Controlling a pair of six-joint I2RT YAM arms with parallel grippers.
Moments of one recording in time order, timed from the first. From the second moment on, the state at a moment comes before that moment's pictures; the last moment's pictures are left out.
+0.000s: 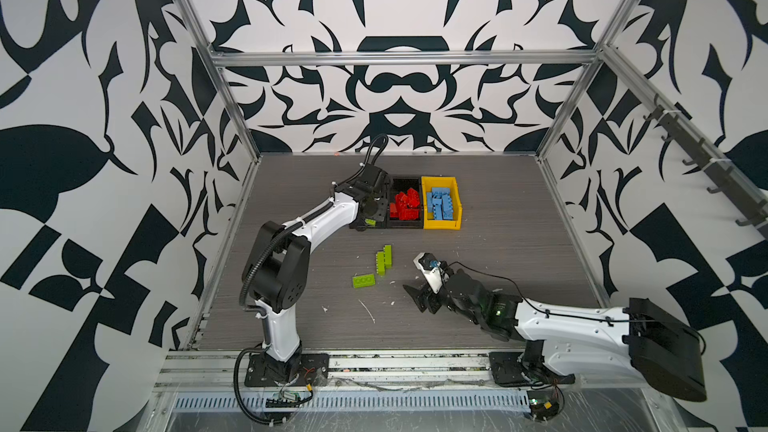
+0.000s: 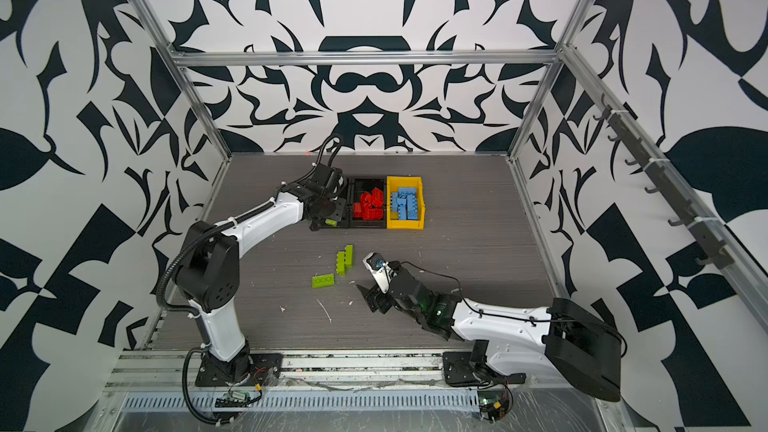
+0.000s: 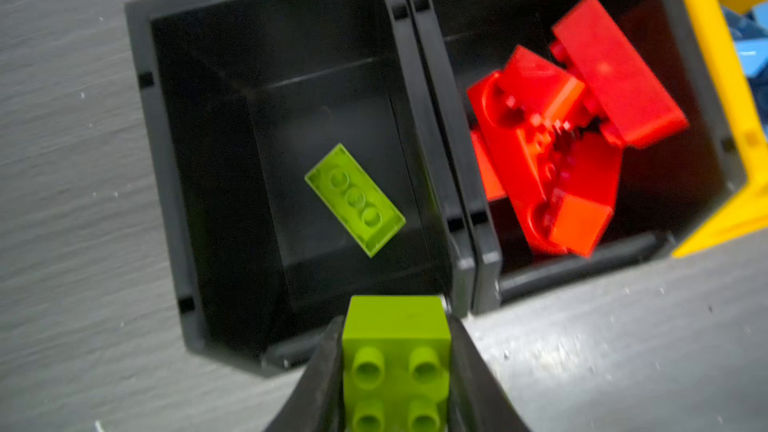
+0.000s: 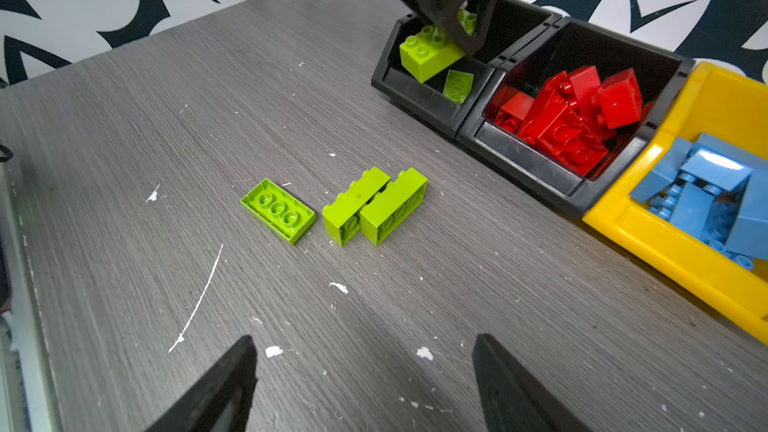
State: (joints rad) left arm -0.54 1.88 1.45 -0.57 -0.11 -0.20; right arm 1.08 1.13 0.38 0.30 0.22 0.15
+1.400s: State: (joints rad) left arm -0.75 1.48 1.01 -0.53 -0.10 -0.26; right arm 1.08 1.07 0.34 0.35 0.26 0.15
